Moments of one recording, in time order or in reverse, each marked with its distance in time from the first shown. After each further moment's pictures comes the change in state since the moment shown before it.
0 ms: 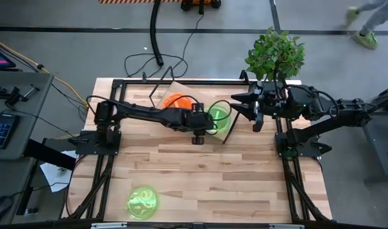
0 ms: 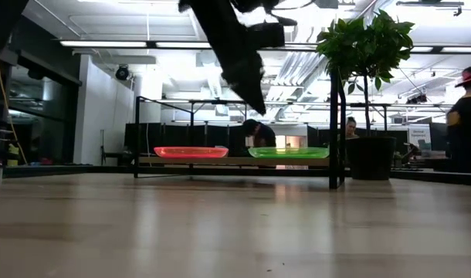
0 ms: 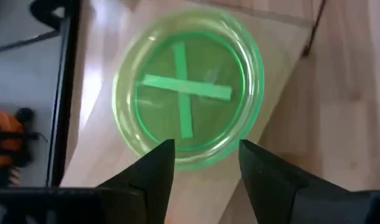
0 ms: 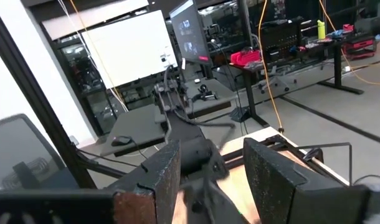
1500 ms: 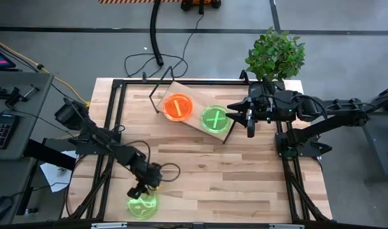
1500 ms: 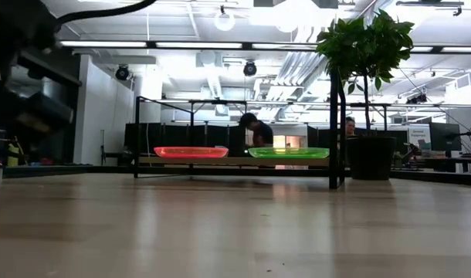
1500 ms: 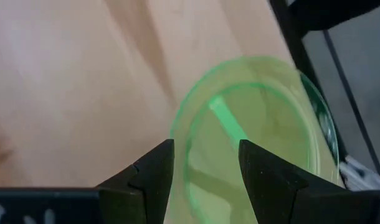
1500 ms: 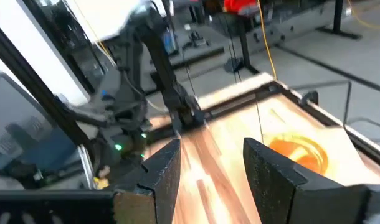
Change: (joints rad) left arm -0.585 -0.434 -0.891 0.408 0.717 -0.454; right arm 0.000 0.041 0.000 -0.187 -0.027 0.094
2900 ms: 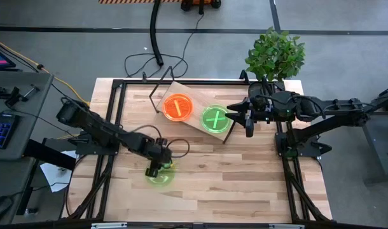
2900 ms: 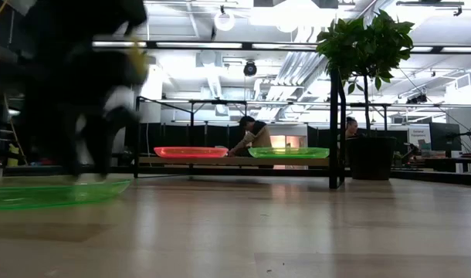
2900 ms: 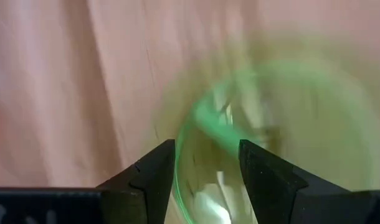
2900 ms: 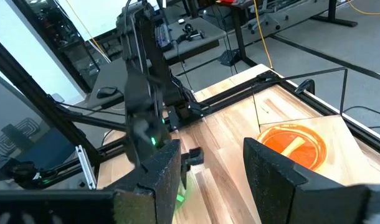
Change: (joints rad) left arm 0.263 0.013 0.049 -0.186 -0.340 0.143; right arm 0.000 0.008 0.000 -0.028 0.009 0.045
